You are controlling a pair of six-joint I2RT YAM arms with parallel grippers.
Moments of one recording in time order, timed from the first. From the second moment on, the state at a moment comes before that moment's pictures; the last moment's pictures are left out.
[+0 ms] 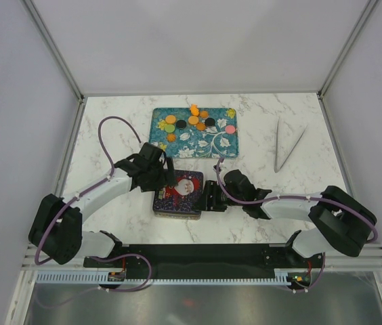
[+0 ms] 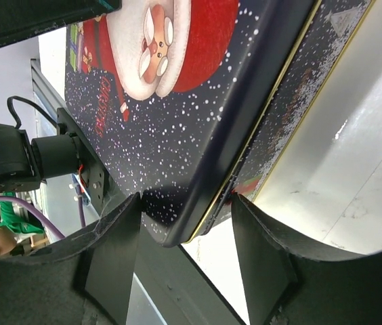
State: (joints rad) left arm -0.55 1.34 0.82 -0.51 -0.01 -0.67; right arm 0.84 1.43 0.49 0.34 -0.32 0.91
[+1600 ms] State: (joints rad) left arm -0.64 1.32 0.76 -0.44 0.02 -0.75; right arm 0.76 1.24 0.54 0.02 -0.17 0.80
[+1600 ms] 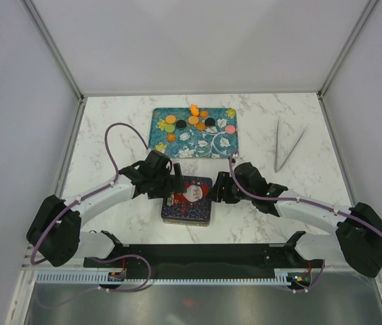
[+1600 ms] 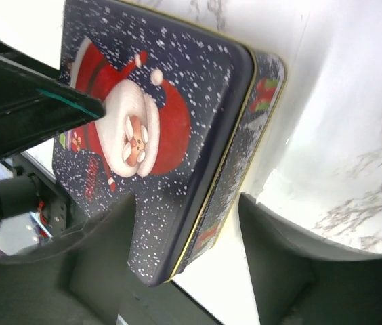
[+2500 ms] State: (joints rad) left arm -0.63 1.37 0.79 -0.47 0.06 -0.75; right arm 0.82 1.45 0.30 0.78 -0.53 1.03
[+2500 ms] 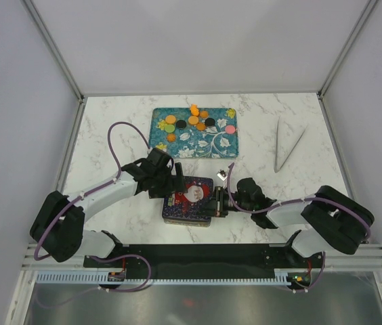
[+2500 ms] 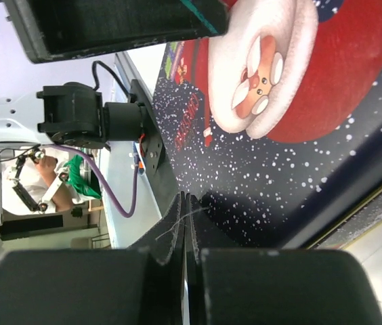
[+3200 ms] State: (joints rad) left arm -0.62 1.37 0.80 -0.48 0.08 -0.75; right arm 0.82 1.24 0.46 0.46 -0.53 0.94
